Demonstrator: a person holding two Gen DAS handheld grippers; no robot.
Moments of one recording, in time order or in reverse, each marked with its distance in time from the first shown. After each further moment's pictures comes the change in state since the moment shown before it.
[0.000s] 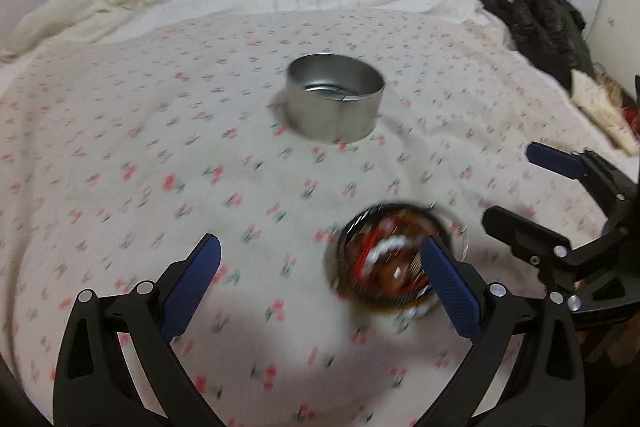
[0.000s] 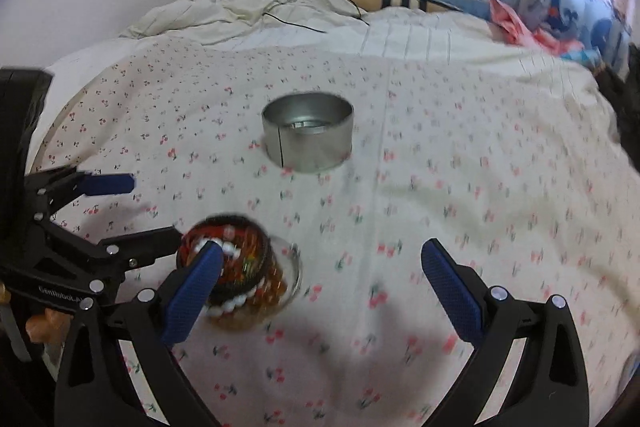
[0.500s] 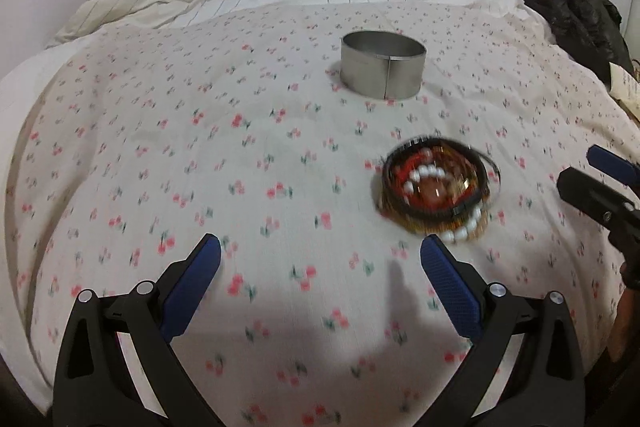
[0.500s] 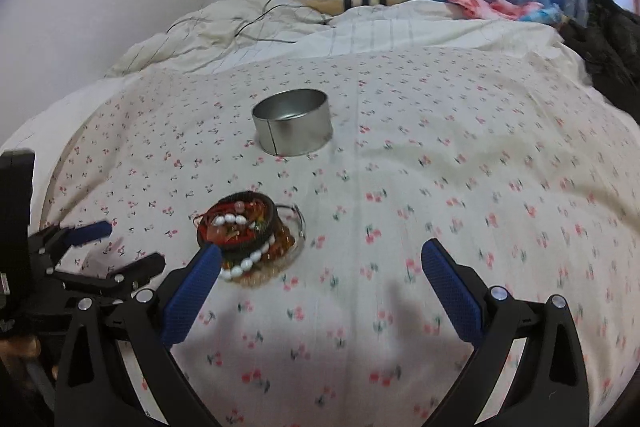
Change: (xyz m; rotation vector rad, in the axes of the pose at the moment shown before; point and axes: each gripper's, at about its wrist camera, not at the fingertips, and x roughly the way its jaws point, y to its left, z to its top) left arm -0.027 -0.004 -0.059 -0.017 -0.013 0.258; right arm -0.032 0.003 -0.037 0.151 -0.013 -0.026
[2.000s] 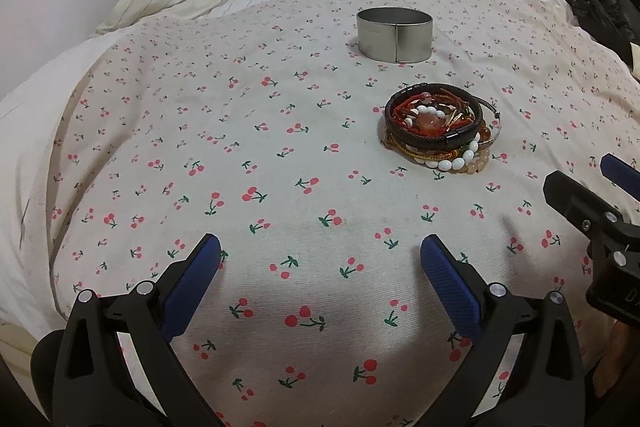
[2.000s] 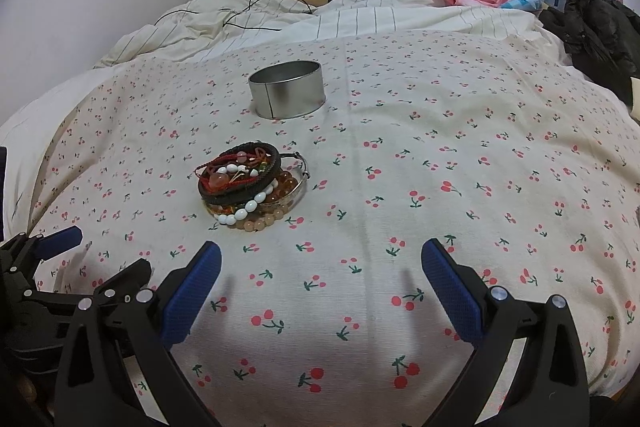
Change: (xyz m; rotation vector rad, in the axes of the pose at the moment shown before) left arm -0.031 -0.024 -0.052 -0.036 0.010 0.146; right arm -0.019 0.014 -0.055 0.088 -0.001 -0.054
